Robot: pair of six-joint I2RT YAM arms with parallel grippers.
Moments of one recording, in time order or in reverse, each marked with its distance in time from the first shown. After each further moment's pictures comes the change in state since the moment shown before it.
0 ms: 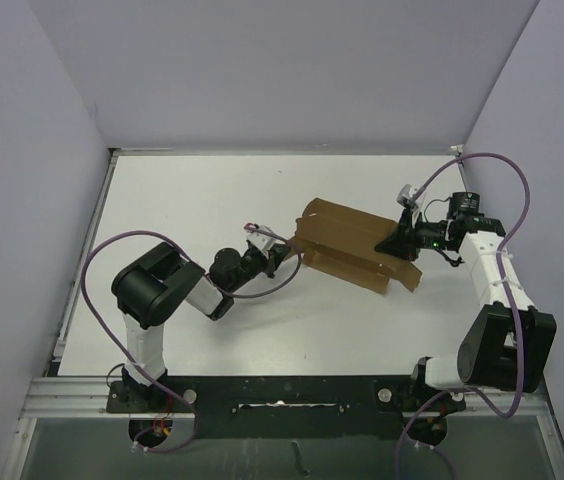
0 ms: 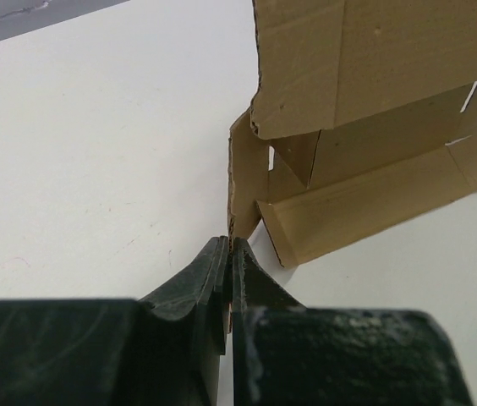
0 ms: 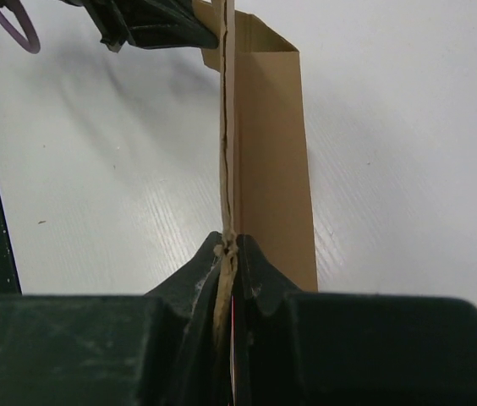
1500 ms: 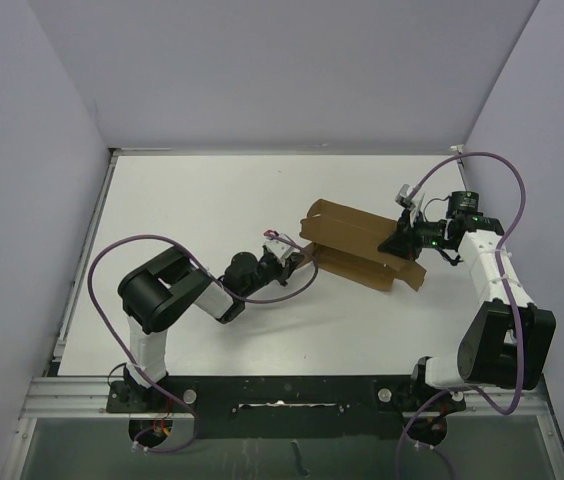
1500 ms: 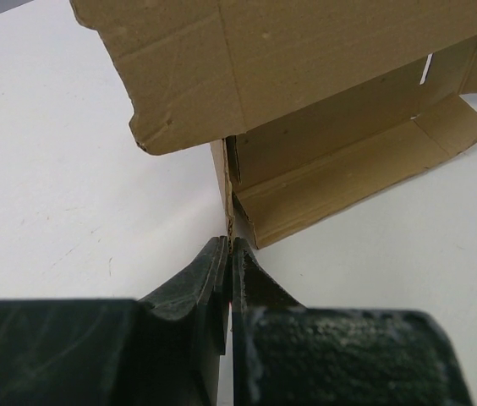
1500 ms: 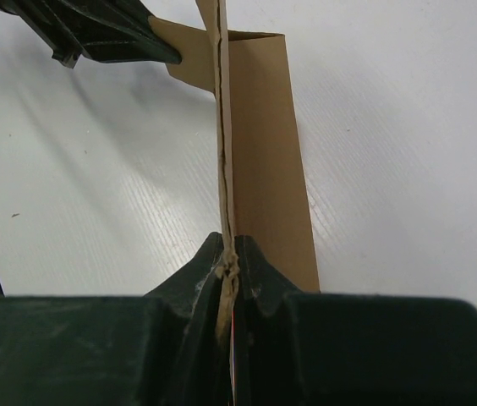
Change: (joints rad) left arm -0.116 0.000 0.041 -0.097 -0.065 0.064; right arm -0.002 0.019 -0.001 0.029 0.115 0.045
